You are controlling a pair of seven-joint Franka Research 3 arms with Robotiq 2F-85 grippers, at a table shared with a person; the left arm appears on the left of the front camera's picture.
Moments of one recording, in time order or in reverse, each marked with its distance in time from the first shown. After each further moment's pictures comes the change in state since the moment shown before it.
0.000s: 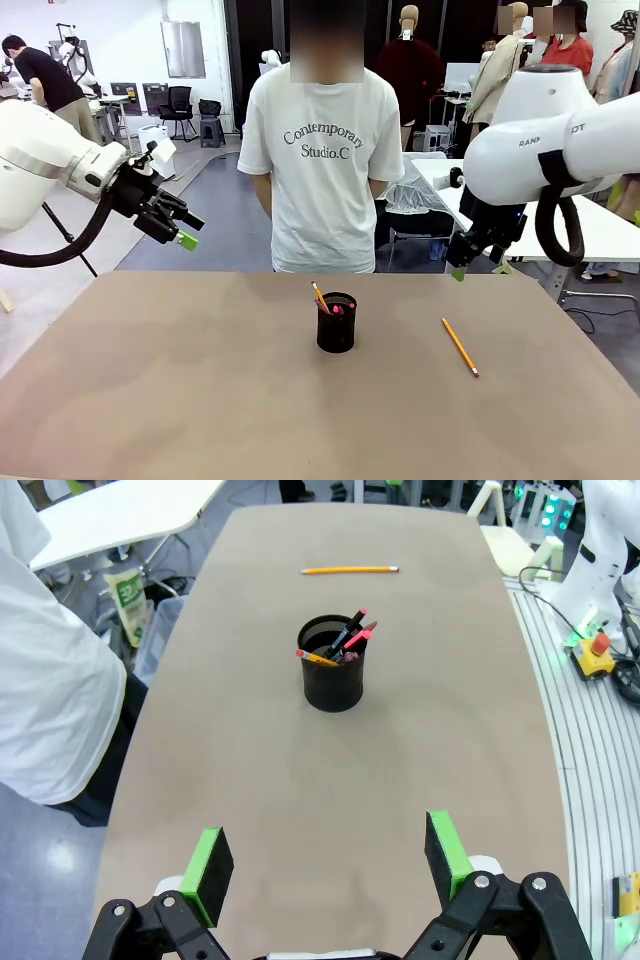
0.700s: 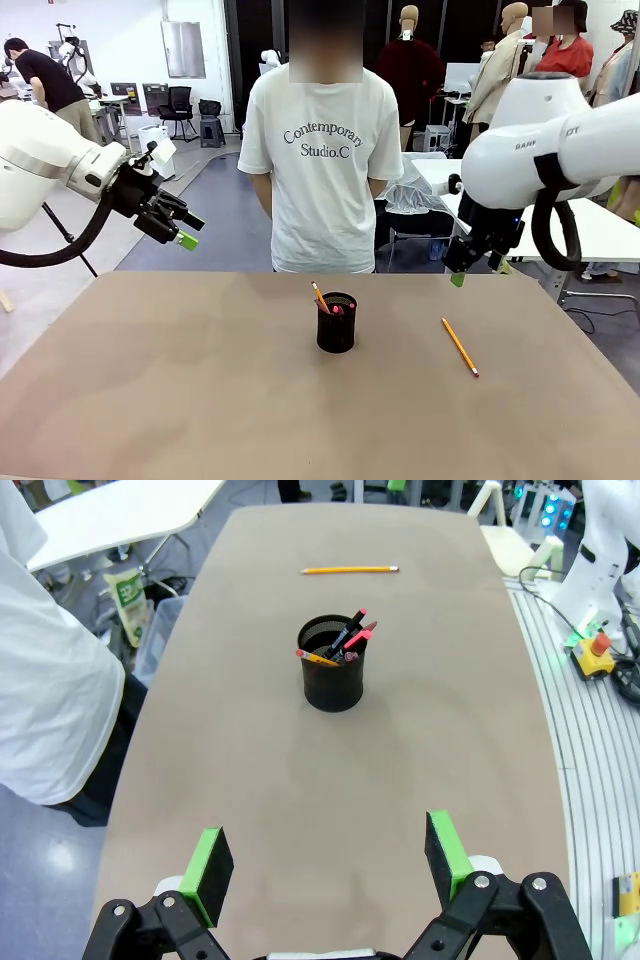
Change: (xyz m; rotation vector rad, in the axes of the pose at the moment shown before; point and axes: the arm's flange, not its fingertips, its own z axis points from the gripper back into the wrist) left arm 0.000 0.000 0.000 0.000 0.000 0.000; right arm 0.001 -0.001 -0.011 0.001 0.023 -0.009
